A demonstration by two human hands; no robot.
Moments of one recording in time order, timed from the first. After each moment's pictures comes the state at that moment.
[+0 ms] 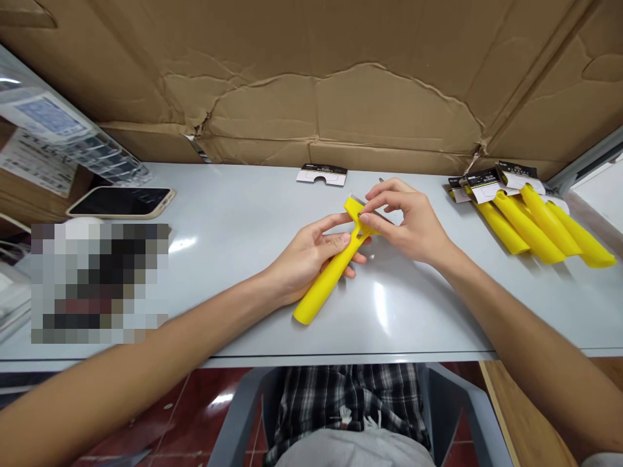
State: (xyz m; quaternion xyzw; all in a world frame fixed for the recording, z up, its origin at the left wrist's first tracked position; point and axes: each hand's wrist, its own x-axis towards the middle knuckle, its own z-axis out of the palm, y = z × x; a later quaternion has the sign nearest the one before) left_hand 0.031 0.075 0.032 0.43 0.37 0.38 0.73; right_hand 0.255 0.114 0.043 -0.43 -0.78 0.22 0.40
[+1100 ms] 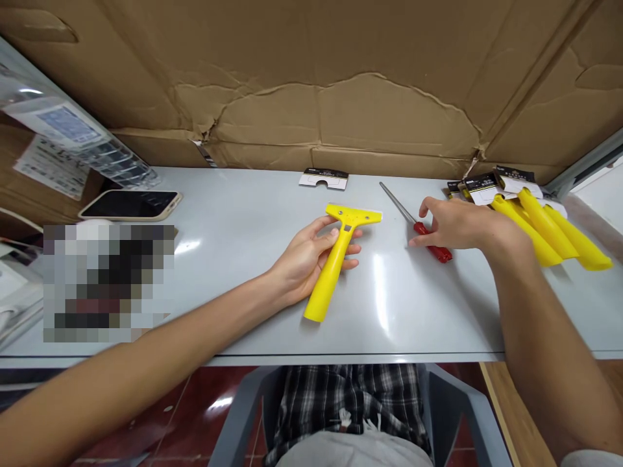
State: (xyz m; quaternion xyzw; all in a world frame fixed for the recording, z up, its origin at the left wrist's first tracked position) left_hand 0.041 0.075 0.037 0.28 0.43 0.45 0.74; right_hand 0.322 0.124 0.089 -0.71 -0.68 0.08 -0.16
